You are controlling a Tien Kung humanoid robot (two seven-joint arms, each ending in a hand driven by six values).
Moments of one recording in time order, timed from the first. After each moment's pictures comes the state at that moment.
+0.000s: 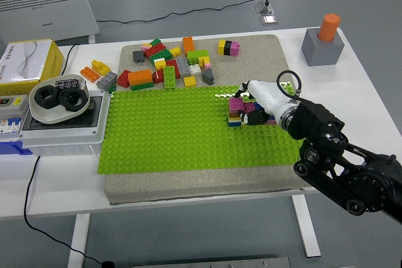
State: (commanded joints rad) left arm -0.03 0.08 -1.64 -0.18 1.75 -0.19 0.31; right arm 0.58 -0.19 0.74 1.32 -1.91 0.00 -0.44
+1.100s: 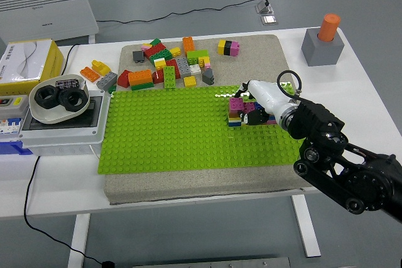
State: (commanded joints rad) left arm -0.03 0.08 -1.64 -0.18 1.75 -0.19 0.31; right arm 0.58 -0.19 0.73 1.30 -1.89 0.00 -0.43
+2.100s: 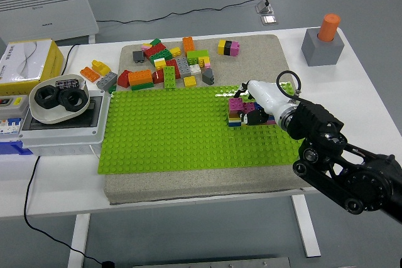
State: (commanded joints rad) left arm -0.03 0.08 -1.63 -0.18 1.75 -0.18 0.31; right arm 0.58 -0.19 0.73 1.30 -1.89 -0.01 -0.43
